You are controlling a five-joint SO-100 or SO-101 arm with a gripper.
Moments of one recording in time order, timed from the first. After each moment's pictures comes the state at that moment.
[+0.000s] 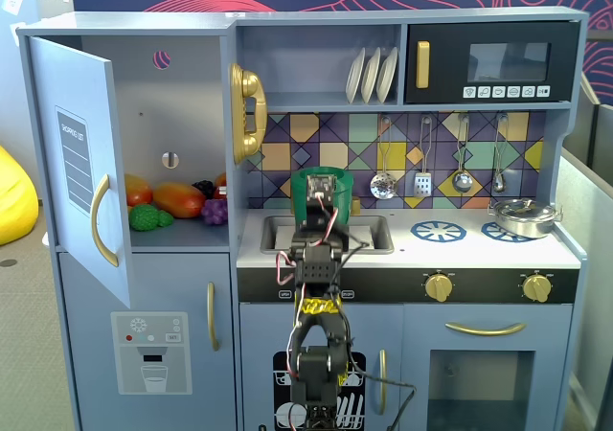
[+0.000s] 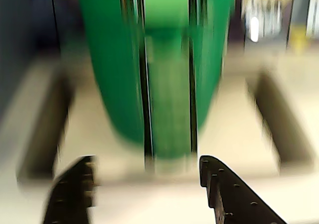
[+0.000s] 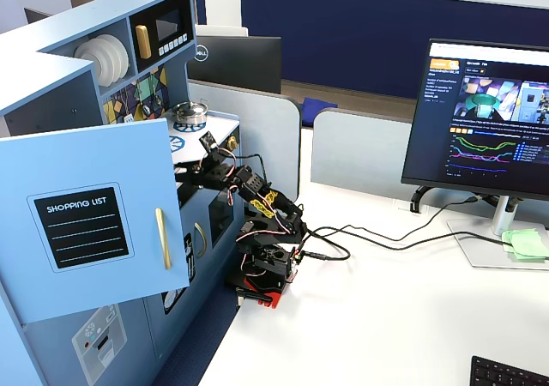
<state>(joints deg) 2.0 158.1 126.1 32.6 -93.9</state>
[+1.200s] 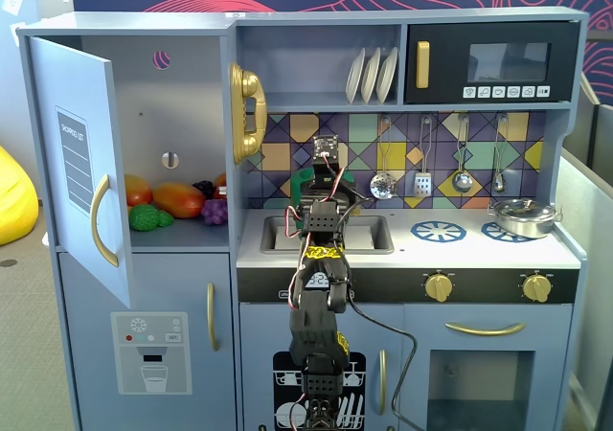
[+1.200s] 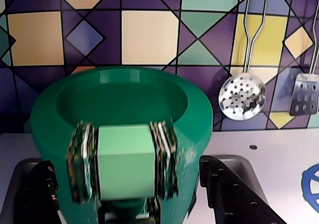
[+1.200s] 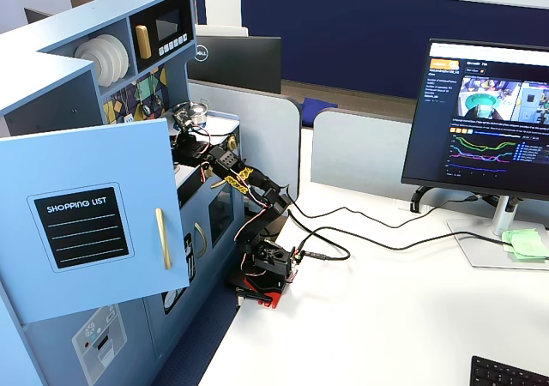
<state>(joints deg) 5.1 127.3 99.1 24.7 -96.7</state>
